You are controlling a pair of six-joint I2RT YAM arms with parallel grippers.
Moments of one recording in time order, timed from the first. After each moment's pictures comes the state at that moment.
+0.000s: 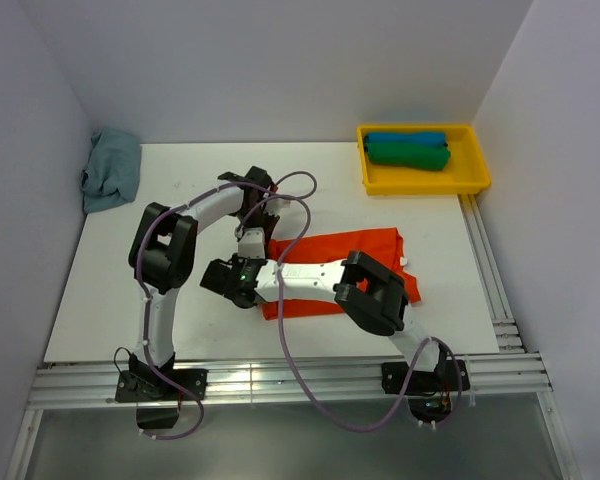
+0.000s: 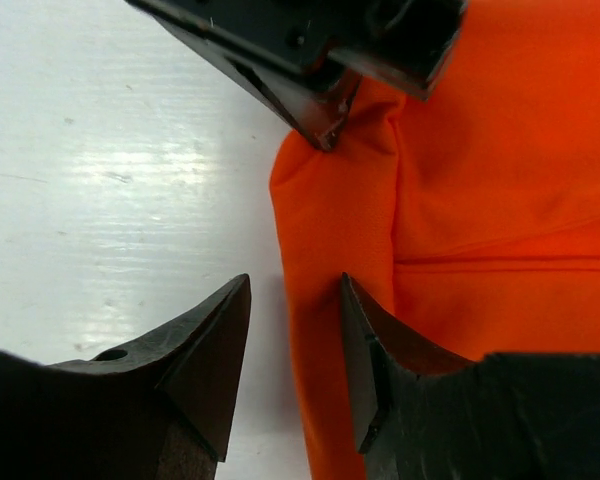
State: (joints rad) left arm -0.49 2.13 1.63 -0.93 0.31 0.00; right arm 1.20 2.12 1.58 -0.66 0.78 1.03
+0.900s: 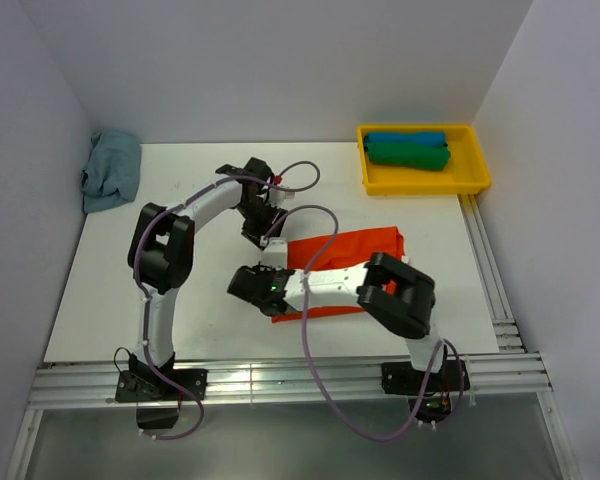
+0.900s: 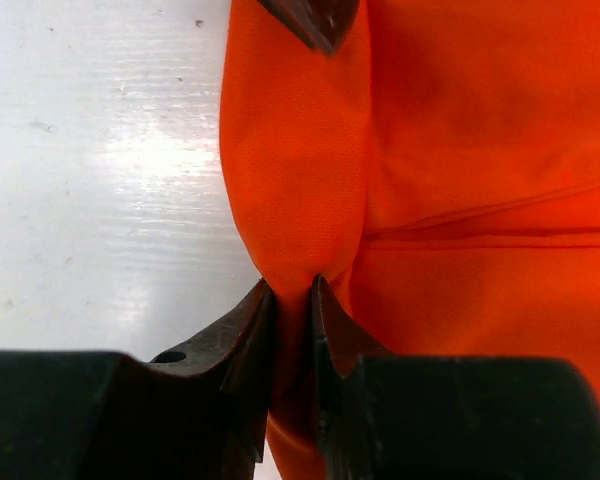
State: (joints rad) left arm -0.48 2.13 1.70 -0.96 0.37 0.05; right arm 1.20 2.01 1.30 -0.49 0.75 1.05
